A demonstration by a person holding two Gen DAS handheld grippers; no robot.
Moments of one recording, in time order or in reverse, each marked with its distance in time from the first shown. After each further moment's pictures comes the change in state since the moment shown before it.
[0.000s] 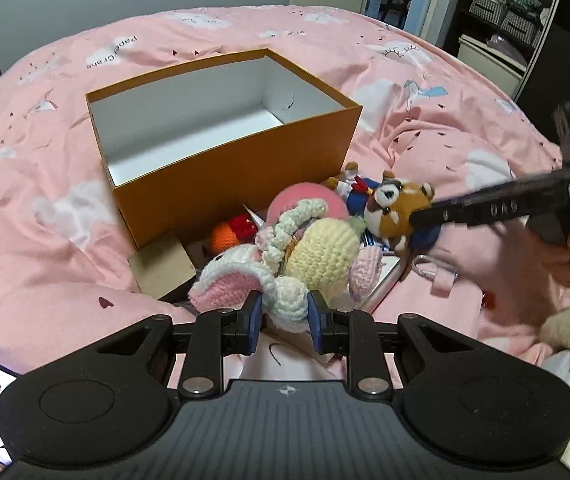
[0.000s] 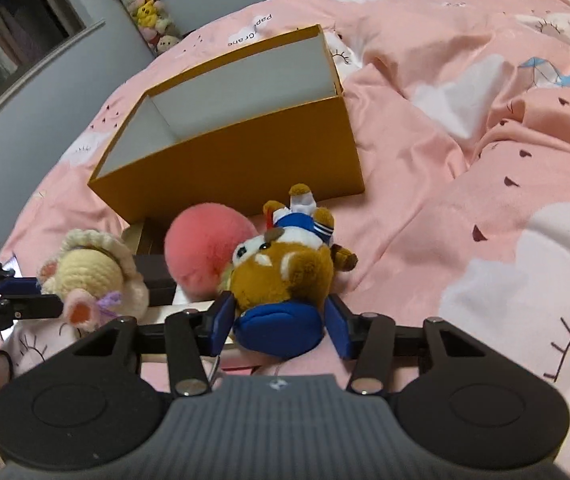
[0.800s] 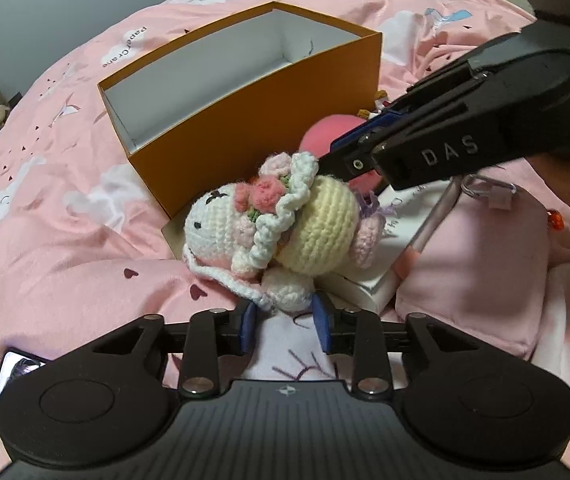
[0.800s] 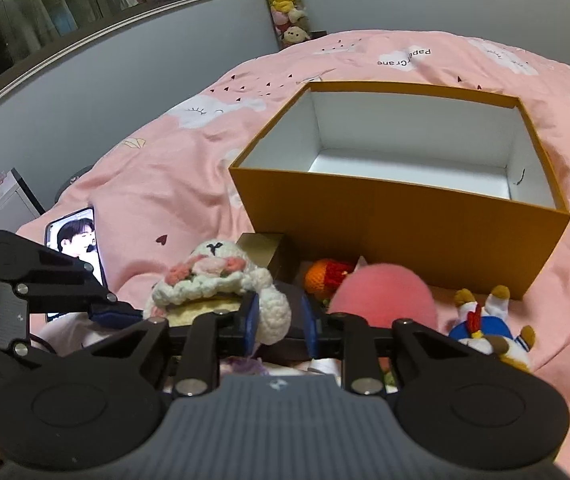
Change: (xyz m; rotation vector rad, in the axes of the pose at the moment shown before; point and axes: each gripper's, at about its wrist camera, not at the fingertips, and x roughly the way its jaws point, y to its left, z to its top) left arm 0.022 -0.014 -0.024 0.147 0.116 0.193; right arm 0.047 0.113 0.012 -0.356 -0.030 0.189
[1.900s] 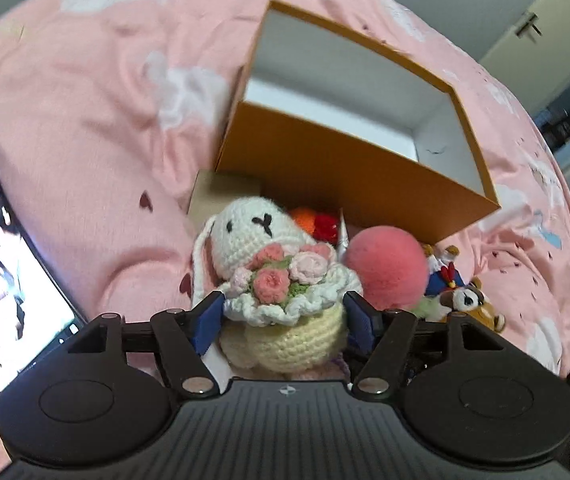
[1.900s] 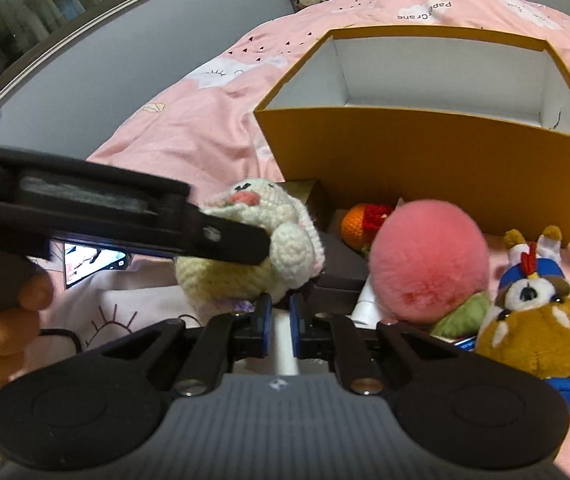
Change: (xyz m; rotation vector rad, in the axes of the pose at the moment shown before) left arm 0.024 0.060 0.013 -0.873 0.008 -0.102; right arm 0.019 0.002 -0.020 0.046 0.111 0.103
